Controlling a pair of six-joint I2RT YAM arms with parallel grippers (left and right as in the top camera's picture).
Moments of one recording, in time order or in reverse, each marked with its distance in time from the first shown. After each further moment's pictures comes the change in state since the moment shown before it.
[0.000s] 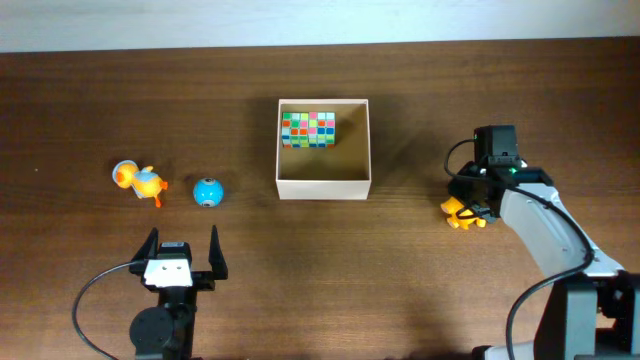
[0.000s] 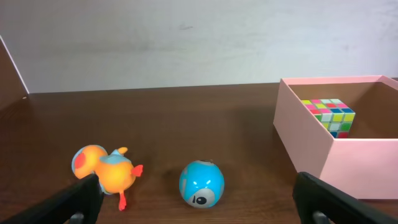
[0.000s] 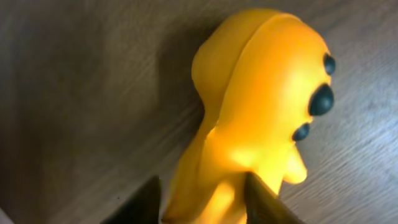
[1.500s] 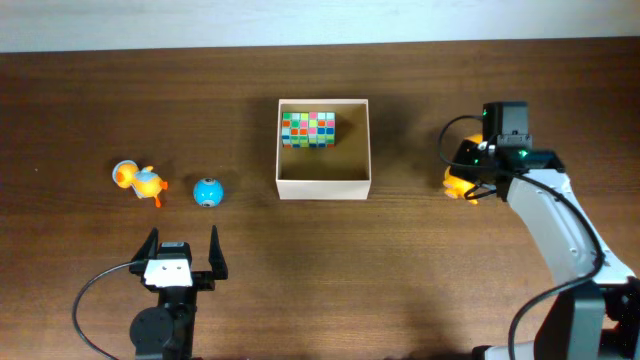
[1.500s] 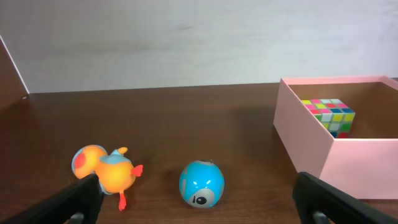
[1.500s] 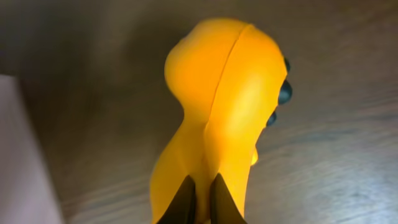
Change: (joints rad) left arm 0.000 0.000 0.000 0.000 0.000 0.000; right arm -0.001 -0.005 0.158 -0.033 -0.049 -0.355
